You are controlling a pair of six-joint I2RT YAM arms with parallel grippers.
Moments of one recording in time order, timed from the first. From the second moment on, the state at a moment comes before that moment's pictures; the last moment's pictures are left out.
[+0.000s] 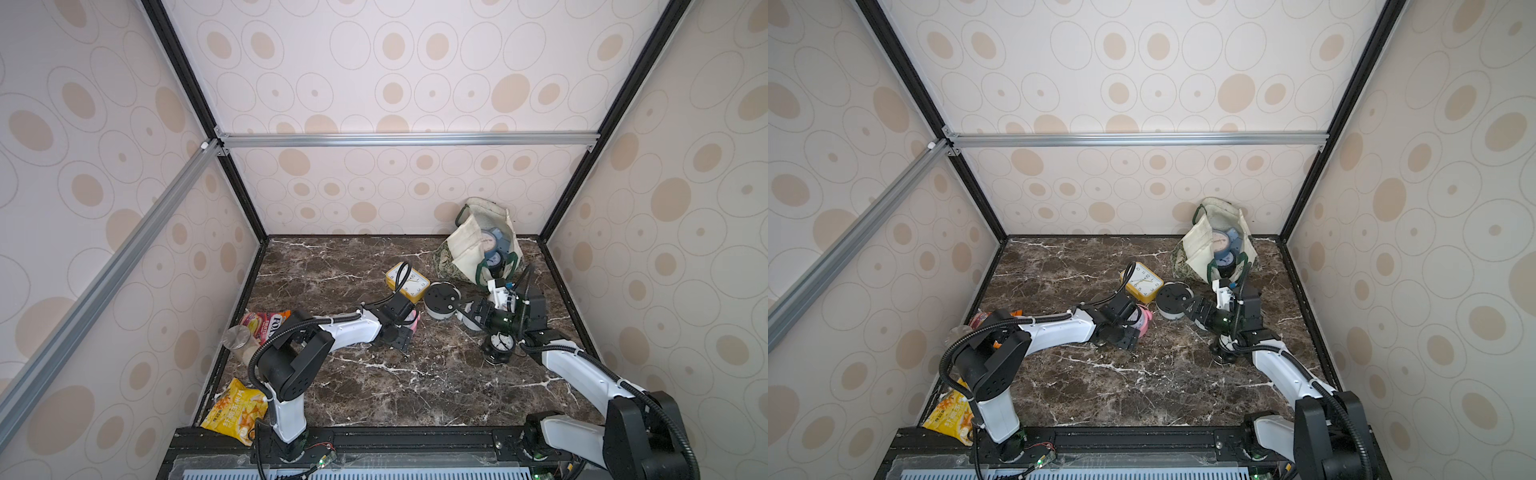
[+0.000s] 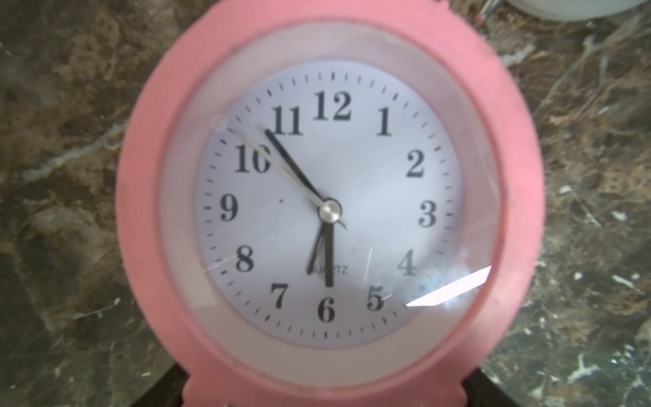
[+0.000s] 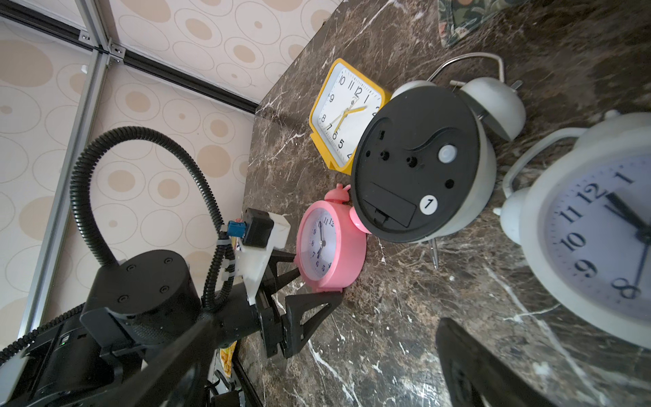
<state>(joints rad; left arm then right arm) -0.76 1.82 1.07 -0.43 -0.10 -0.32 0.14 1.19 0.57 0.06 -0.68 0.73</state>
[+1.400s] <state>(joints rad) -0.84 1.20 0.65 -0.03 0.09 -0.08 0.35 1.37 0.74 0.12 -0.81 0.81</state>
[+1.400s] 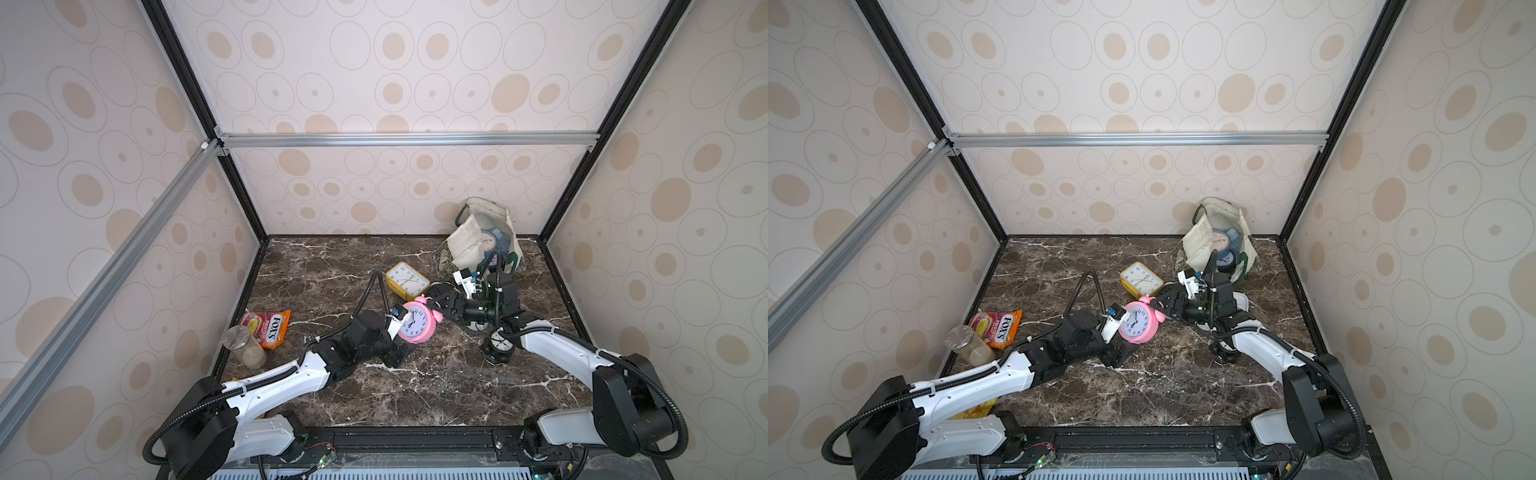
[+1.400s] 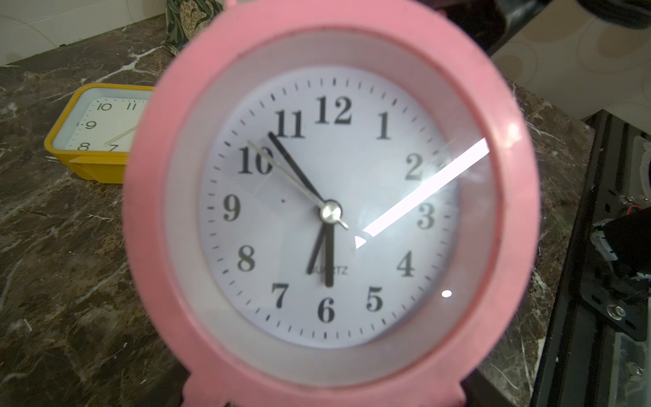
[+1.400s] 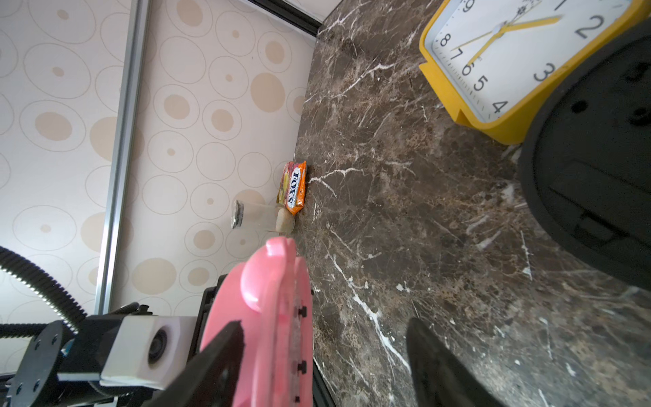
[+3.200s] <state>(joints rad) -0.85 1.17 0.65 0.00 0.09 -0.09 0.22 1.33 0.79 0.06 -0.78 0.78</state>
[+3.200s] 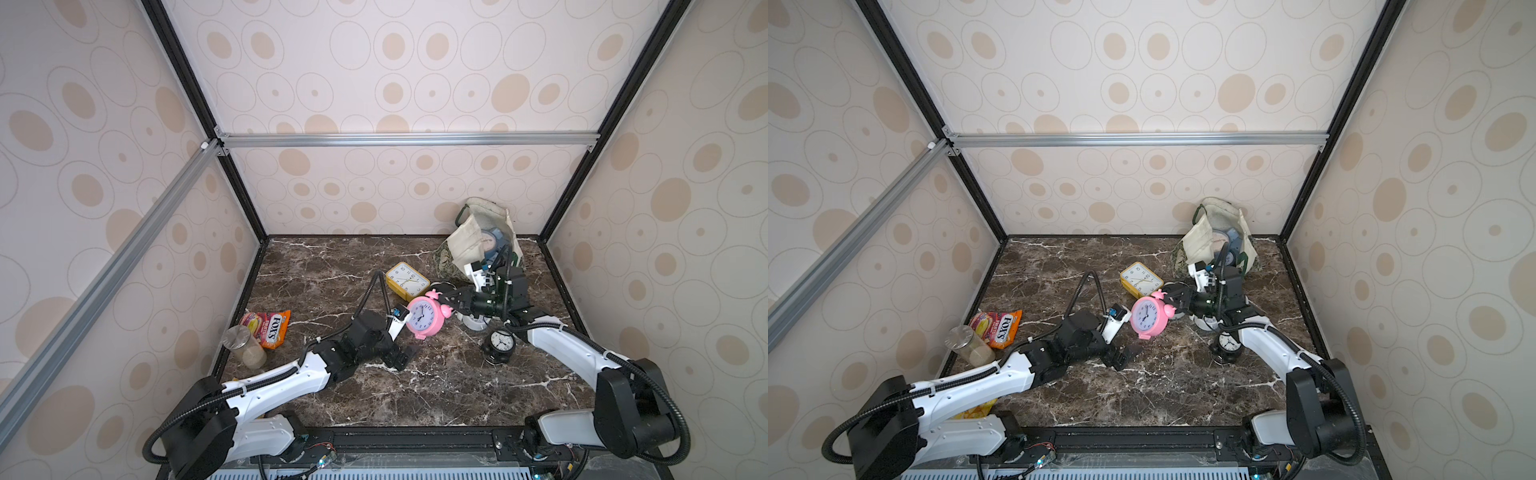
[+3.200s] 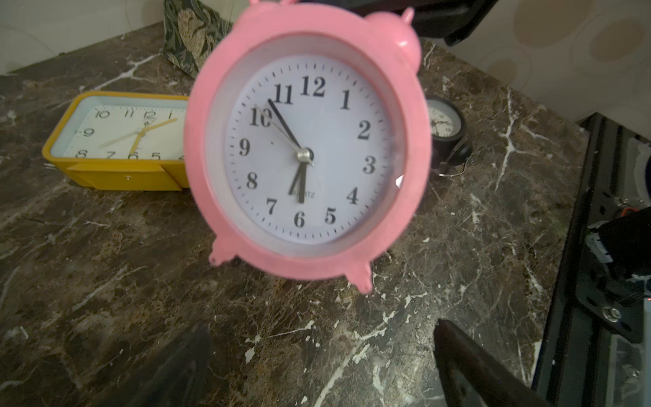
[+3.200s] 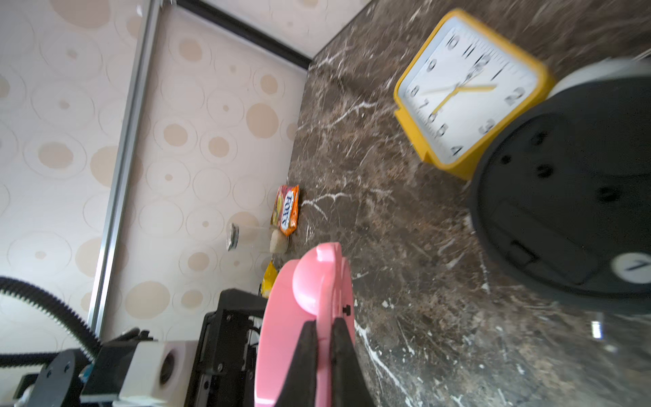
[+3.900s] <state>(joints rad) -0.86 1.05 0.54 0.12 0.11 -0.26 -0.15 1.22 0.81 0.42 -0.29 0.92</state>
